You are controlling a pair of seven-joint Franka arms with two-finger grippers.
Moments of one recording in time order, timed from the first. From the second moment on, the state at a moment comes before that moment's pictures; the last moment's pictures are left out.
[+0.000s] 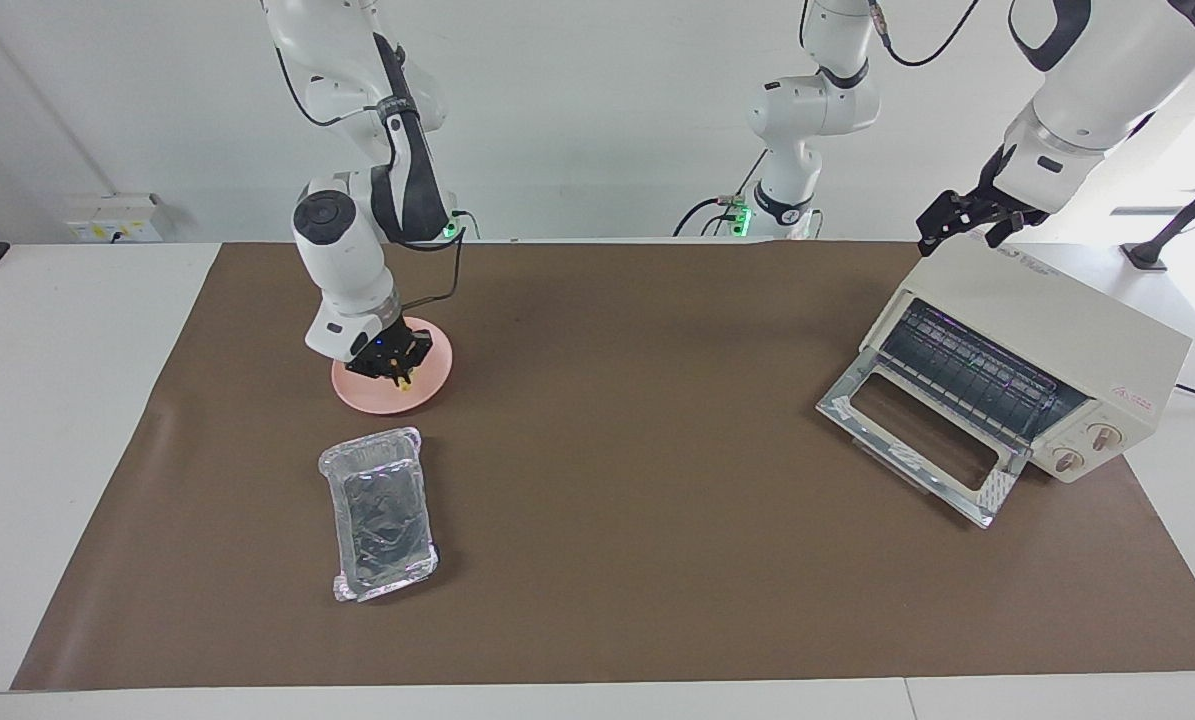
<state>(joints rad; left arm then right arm) 0.03 -0.02 -0.07 -1.56 0.01 1.38 -0.09 -0.03 0.03 0.17 -2.17 0.00 2.16 -0.19</state>
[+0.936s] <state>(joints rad) 0.03 -0.02 -0.07 -1.56 0.01 1.38 -0.09 -0.02 0.66 0.15 -1.21 -0.07 1.92 -0.16</state>
